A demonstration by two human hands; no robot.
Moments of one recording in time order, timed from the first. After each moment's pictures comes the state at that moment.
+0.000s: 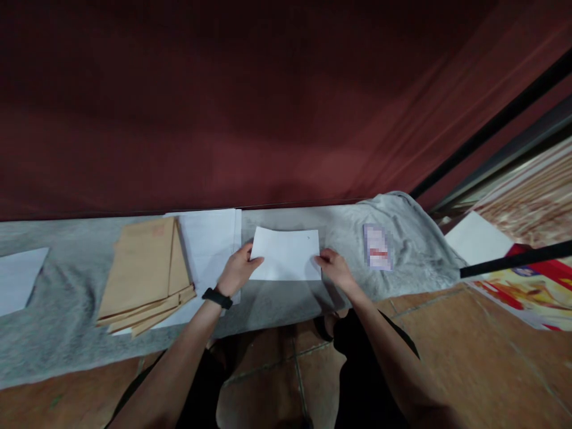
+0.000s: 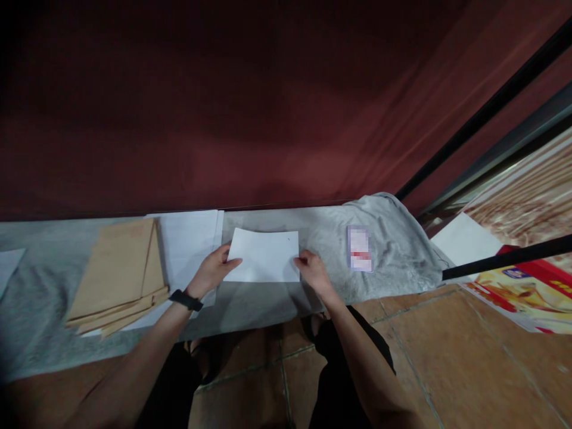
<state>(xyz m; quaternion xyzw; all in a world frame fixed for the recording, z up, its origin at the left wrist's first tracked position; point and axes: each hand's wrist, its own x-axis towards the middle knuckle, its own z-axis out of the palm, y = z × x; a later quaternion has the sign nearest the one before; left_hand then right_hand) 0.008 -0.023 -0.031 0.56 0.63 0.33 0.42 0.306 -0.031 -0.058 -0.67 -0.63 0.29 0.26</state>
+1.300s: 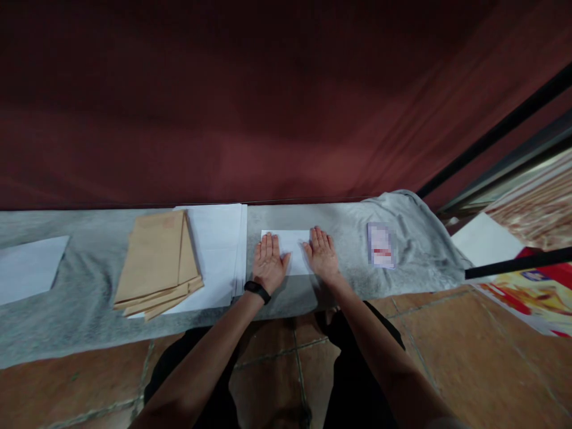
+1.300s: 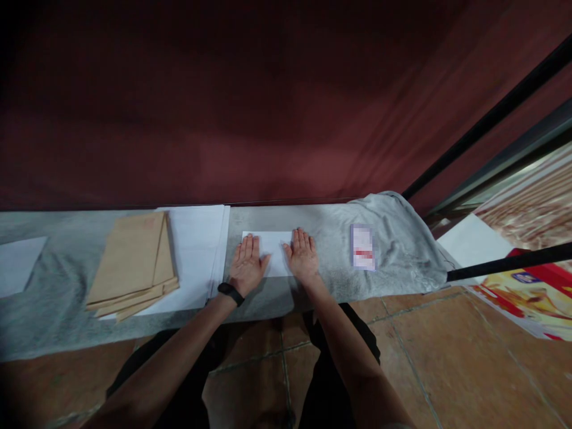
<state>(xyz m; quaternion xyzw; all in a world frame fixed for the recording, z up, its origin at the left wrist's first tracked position) 0.078 -0.041 -0.081 0.73 0.66 0.18 0.05 0.264 -0.015 -0.085 -0.63 -0.75 0.03 0.20</state>
